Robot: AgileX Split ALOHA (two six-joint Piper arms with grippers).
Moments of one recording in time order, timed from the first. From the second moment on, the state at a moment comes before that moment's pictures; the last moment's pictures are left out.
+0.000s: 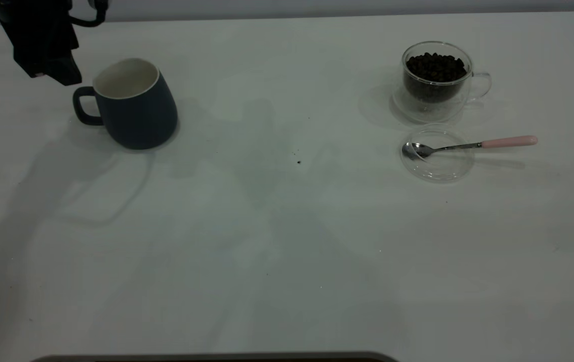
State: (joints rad) left arm -0.12 2.16 -1.35 0.04 0.38 1.18; right arm -0.01 0.03 -0.47 -0.01 1.12 0.05
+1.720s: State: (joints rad) left arm -0.49 2.26 -1.37 0.10 0.21 0.72; right arm -0.01 0.03 -0.47 -0.01 1.12 0.05
